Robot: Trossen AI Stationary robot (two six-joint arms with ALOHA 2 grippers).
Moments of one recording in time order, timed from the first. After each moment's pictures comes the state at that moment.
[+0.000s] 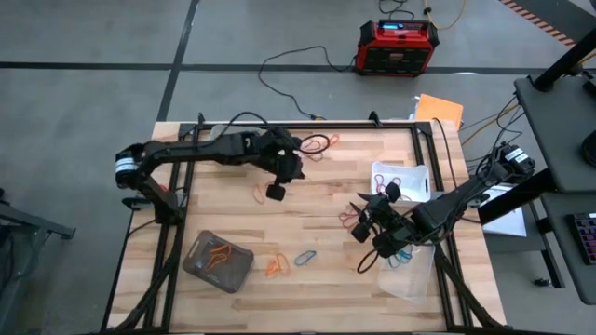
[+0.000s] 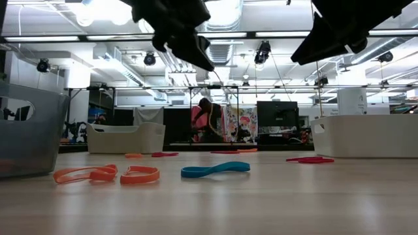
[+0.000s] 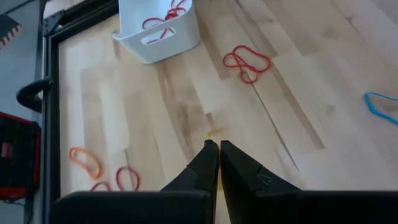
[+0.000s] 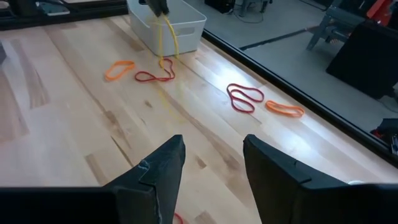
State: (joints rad) left arm 0.25 1.63 1.32 -0.49 0.19 0.59; right arm 0.50 1.31 0.81 -0.50 1.04 0.80
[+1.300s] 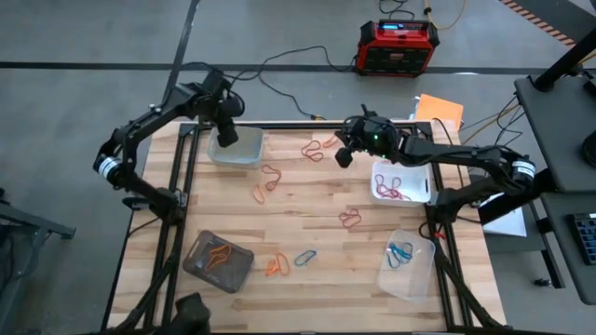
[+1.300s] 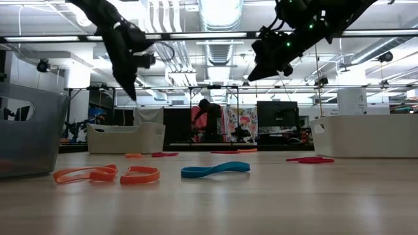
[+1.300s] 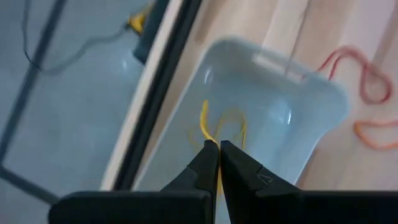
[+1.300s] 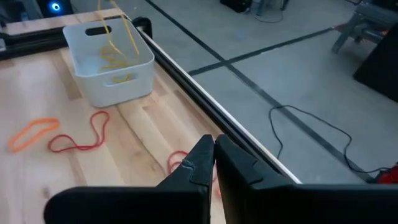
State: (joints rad) left arm 0.95 1.49 1.29 -0.95 0.09 0.58; right arm -0.45 1.33 0.85 0.05 0.18 -0.02
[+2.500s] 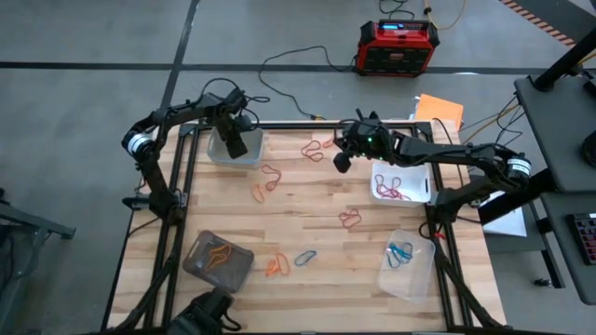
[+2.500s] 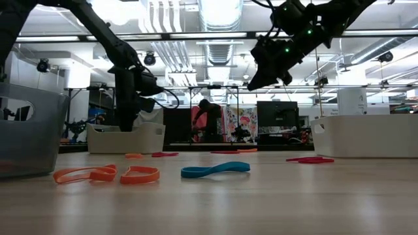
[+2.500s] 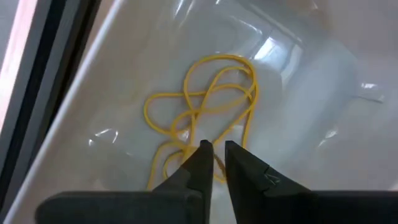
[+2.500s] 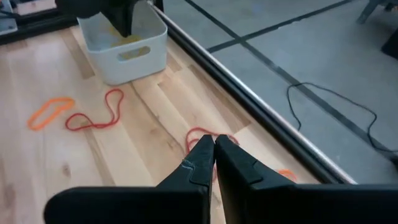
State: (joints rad) left arm 0.96 1.80 1.22 -0.89 0.06 0.49; right arm -0.45 1.37 0.85 0.00 0.12 0.05
